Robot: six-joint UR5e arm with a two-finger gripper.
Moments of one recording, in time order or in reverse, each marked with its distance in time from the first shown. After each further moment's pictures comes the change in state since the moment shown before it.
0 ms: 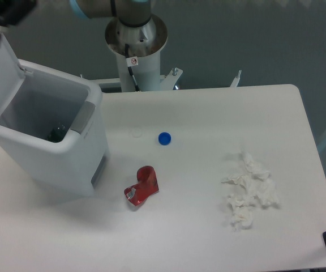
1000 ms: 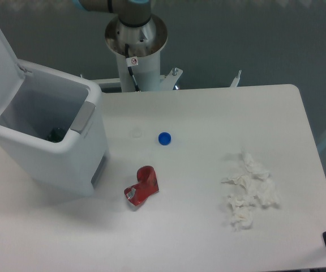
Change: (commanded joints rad) arm -0.115 0.037 -0.006 -0.298 0.192 -0.012
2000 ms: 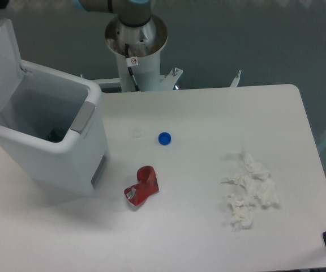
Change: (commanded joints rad) arm 0.067 -0.040 0.008 0.011 0.143 -0.028
